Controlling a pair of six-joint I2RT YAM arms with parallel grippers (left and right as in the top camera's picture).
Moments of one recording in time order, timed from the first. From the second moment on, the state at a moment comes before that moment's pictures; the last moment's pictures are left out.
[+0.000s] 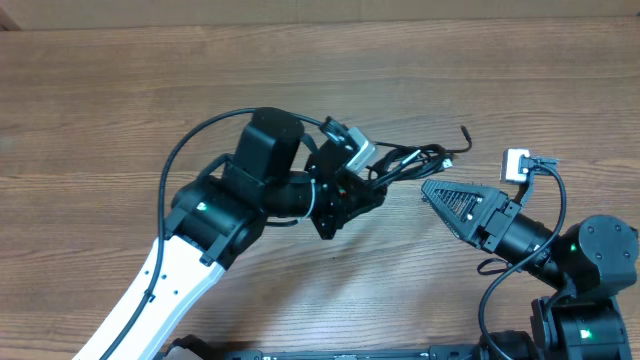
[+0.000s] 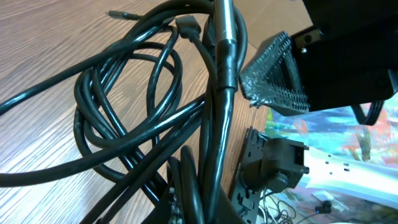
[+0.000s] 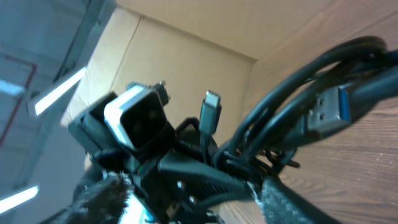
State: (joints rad) left arm -0.60 1.27 1.27 -0.66 0.73 -0.08; right arm 0.06 0.61 0.72 -0.14 -0.91 1.20
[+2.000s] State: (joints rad) left arm -0.63 1.30 1.27 -0.55 0.84 -0.05; right arm 0.06 0.78 0.72 -0.43 -0.66 0.98
